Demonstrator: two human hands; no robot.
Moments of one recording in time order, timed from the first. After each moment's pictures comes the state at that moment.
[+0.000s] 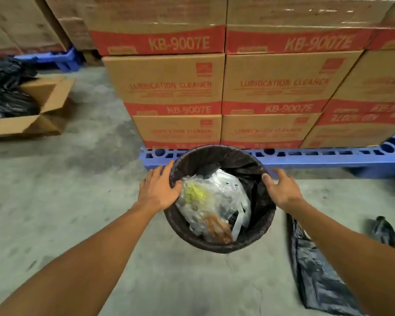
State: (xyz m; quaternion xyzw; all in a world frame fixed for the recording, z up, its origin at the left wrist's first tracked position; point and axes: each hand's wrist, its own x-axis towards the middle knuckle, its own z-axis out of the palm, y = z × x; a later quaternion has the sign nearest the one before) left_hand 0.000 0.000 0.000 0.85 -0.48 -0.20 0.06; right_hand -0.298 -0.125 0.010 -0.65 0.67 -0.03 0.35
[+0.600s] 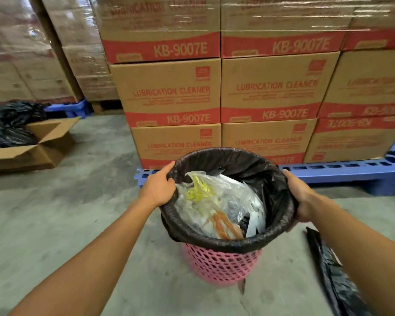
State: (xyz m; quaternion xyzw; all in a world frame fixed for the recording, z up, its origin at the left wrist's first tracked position) left_hand 0.017 -0.013 -0.075 0.81 -0.50 -0.17 0.27; right_hand -0.311 -0.133 -0.086 -0.33 0.64 -0.17 0.67
